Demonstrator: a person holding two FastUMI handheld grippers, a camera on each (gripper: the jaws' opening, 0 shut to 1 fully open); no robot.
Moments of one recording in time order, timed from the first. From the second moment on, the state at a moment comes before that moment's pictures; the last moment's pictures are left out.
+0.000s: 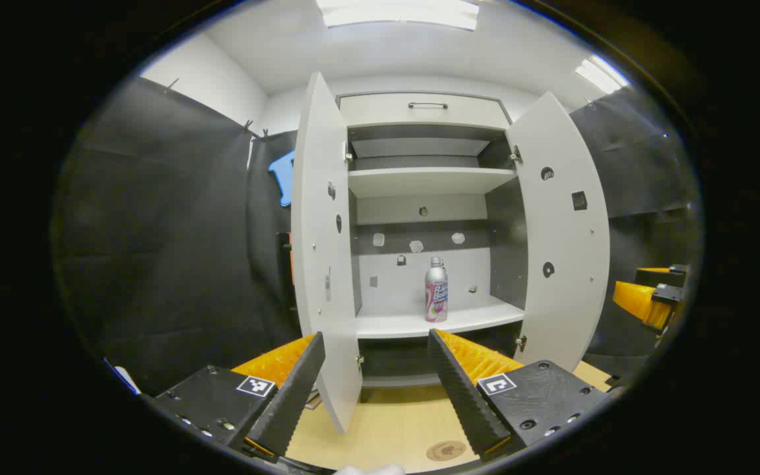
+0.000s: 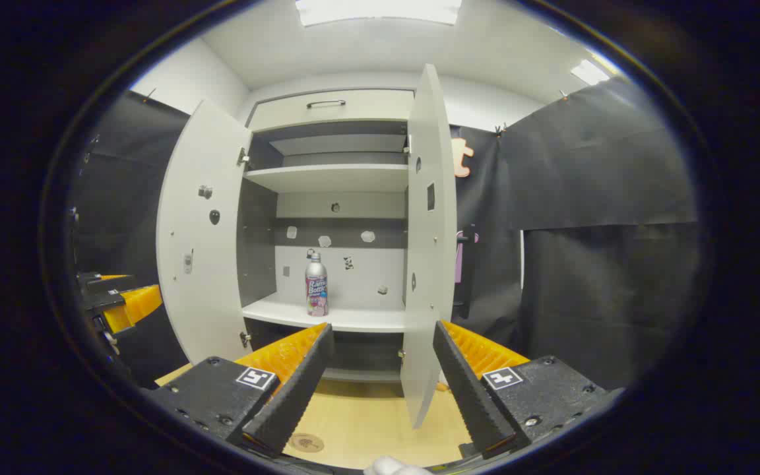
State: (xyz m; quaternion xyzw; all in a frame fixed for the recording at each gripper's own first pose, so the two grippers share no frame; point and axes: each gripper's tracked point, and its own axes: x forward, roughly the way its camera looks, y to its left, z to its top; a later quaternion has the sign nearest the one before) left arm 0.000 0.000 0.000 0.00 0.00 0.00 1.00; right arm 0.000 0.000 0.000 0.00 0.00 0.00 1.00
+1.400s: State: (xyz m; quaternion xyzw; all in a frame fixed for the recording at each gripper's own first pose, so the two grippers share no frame) left arm 0.077 -0.022 0.008 -0.01 -0.01 -0.02 1.00; right arm 0.030 0.001 0.008 0.02 0.01 0.00 1.00
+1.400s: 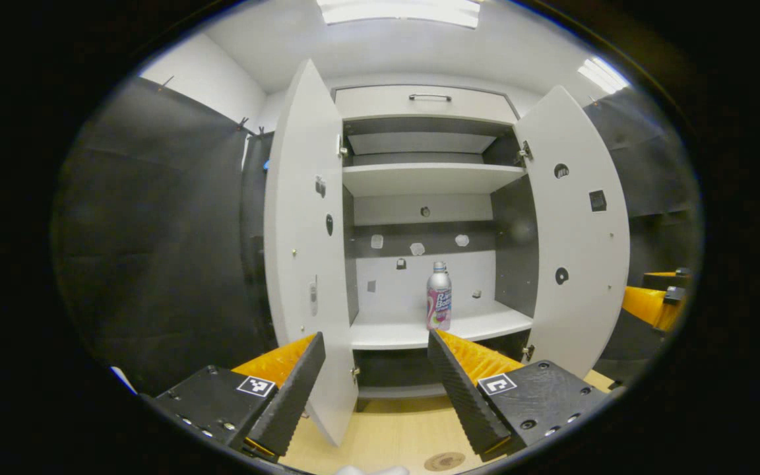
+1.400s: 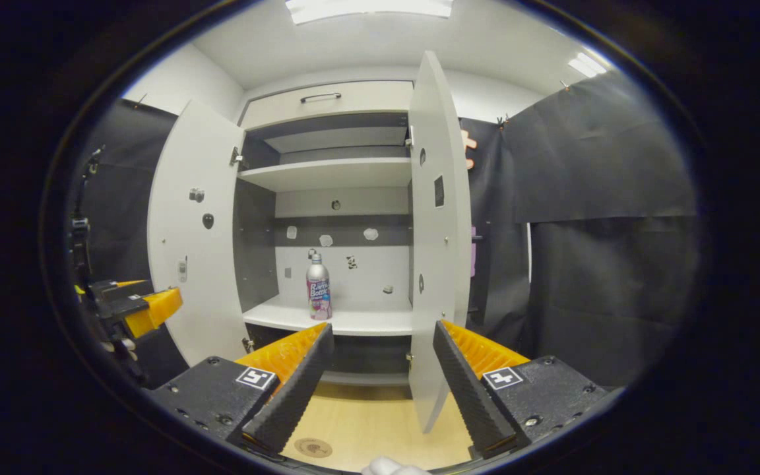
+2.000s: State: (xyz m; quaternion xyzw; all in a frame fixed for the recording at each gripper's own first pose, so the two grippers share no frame) left arm 0.267 -0.118 0.023 -0.01 -0.03 -0.08 1.00; right arm 0.022 -0.008 0.032 0.01 0.01 -0.03 1.00
